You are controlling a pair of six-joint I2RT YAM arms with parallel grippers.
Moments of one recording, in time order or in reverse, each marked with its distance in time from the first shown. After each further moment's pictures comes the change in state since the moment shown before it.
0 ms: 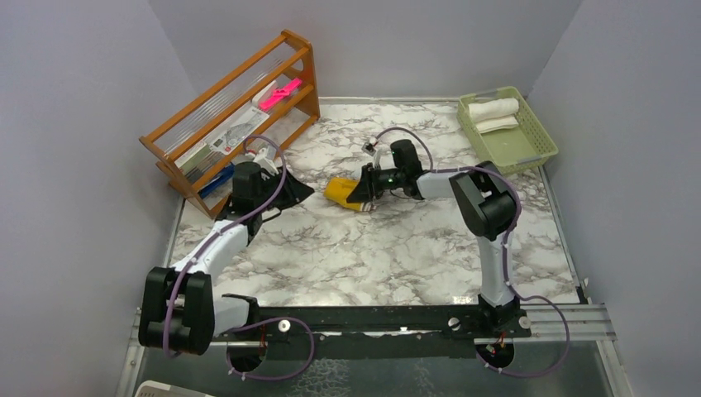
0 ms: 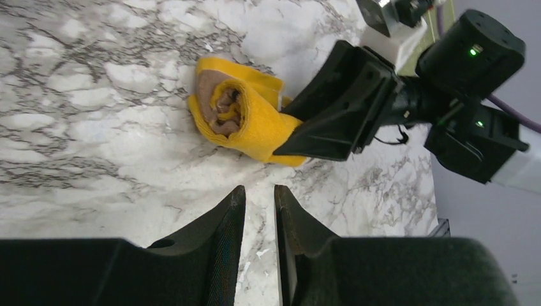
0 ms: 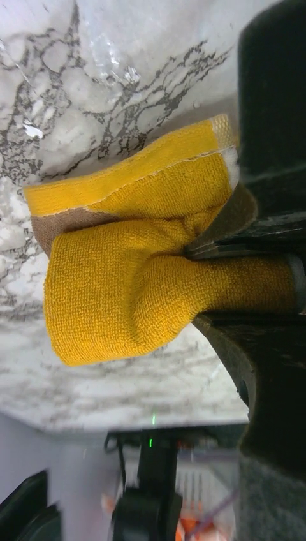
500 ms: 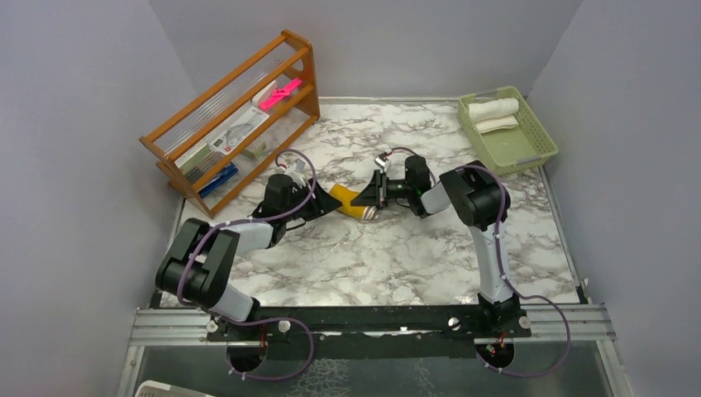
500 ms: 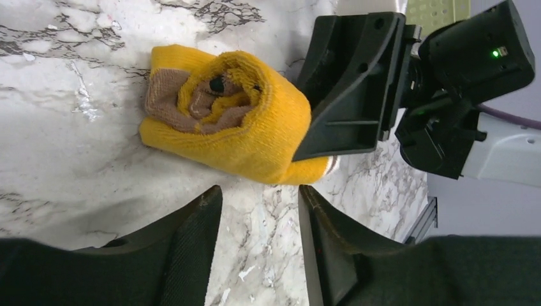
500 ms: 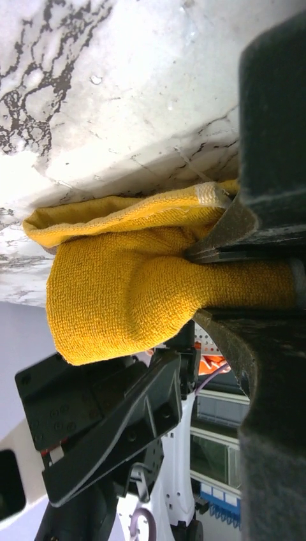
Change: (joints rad) left arm -0.204 0.264 -0.079 0.325 -0.049 -0.130; right arm -0.069 0.170 -0.154 0.663 -0.235 0.795
